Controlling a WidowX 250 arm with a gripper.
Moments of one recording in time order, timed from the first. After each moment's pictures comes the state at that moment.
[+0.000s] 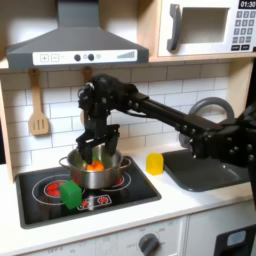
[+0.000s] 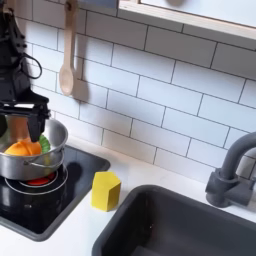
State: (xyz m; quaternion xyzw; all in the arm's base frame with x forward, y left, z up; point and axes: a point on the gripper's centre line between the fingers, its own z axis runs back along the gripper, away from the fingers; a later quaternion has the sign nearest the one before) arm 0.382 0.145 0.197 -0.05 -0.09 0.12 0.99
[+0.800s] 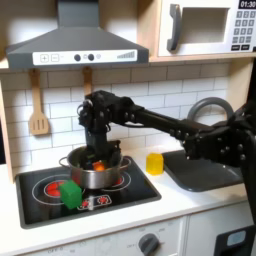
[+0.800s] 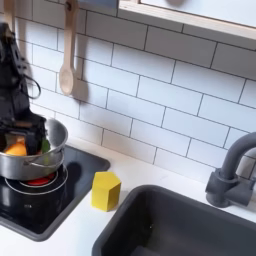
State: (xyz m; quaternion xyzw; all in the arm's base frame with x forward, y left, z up) arm 0.382 0.136 0.156 -0.05 -0.05 0.09 0.99
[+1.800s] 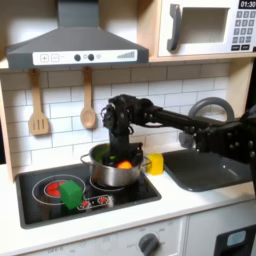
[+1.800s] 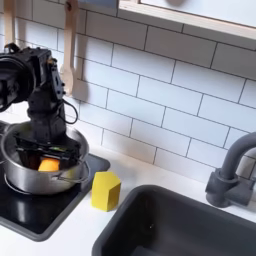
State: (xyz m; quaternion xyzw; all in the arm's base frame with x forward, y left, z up) arm 0.385 0.083 0.143 -0.05 -0.04 0.04 1.00
